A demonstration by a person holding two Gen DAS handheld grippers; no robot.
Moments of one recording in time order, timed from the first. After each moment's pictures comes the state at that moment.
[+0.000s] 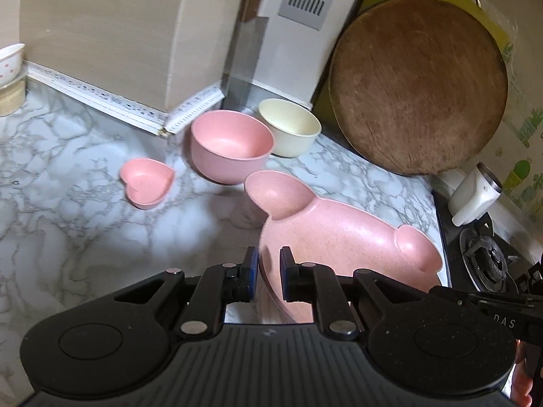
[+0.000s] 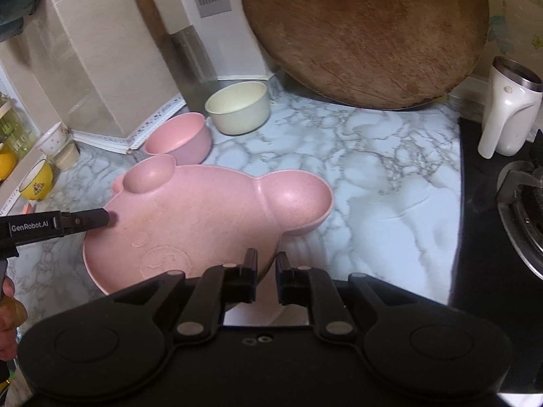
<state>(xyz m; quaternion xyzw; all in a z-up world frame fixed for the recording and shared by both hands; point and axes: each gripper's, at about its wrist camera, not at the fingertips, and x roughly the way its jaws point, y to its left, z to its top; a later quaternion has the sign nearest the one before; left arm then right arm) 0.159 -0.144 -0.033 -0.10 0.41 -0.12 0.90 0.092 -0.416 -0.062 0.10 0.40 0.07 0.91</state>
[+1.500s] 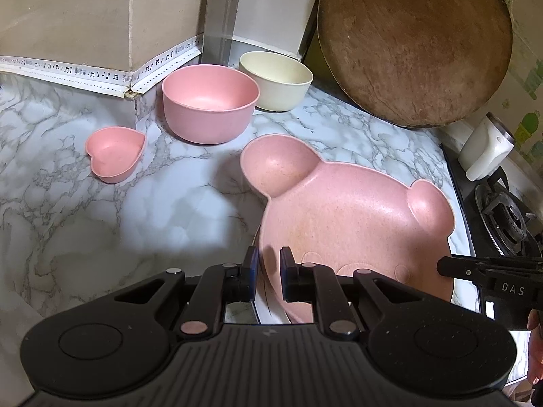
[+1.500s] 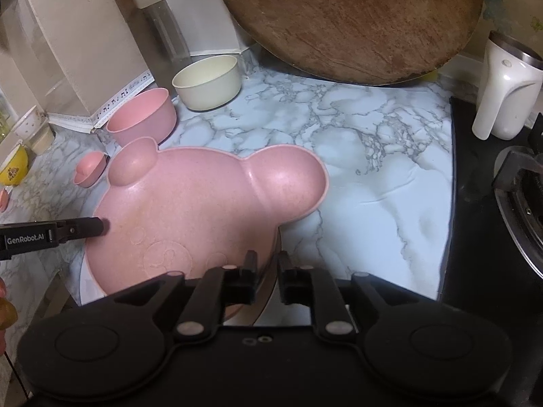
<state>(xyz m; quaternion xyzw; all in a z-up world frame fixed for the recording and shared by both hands) 0.178 -0.167 -0.076 -0.06 0.45 -0.13 0.88 0.108 -0.431 -0.098 0.08 0.42 0.05 0.90</state>
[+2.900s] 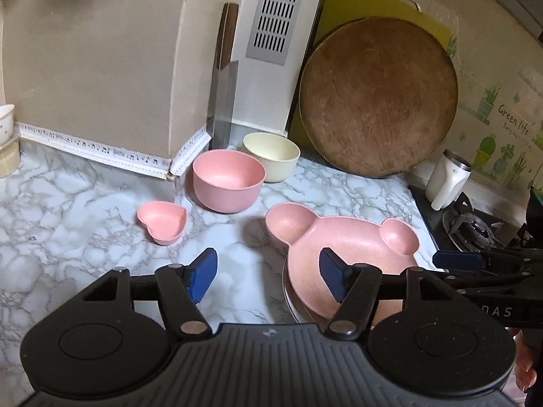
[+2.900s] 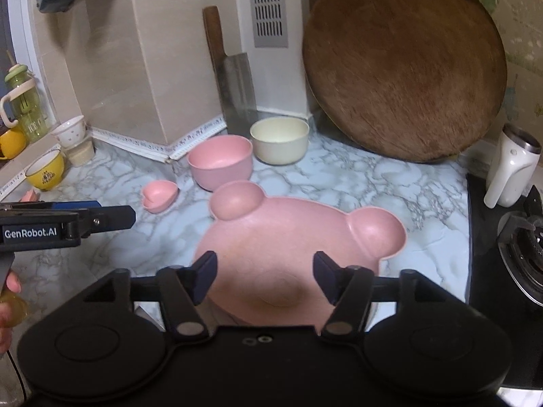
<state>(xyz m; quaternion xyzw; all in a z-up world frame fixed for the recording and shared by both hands) 0.117 -0.100 -0.009 -0.04 0.33 -0.18 0.93 0.054 -0.319 -0.035 0.02 0.32 0.06 0.95</state>
